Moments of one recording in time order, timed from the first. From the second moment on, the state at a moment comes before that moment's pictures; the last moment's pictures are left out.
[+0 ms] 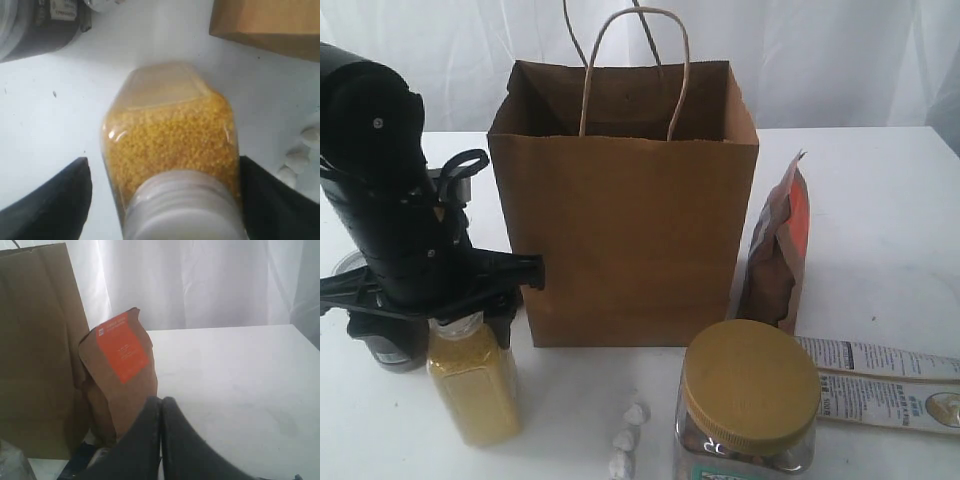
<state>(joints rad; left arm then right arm) -0.65 1.53 -1.10 0.00 1.09 -0.72 0.16 0.01 -0.01 0.01 0.16 0.11</state>
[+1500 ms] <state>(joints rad) -0.65 1.51 -1.06 0.02 1.01 -0.49 0.16 0.01 -0.01 0.01 0.16 0.11</state>
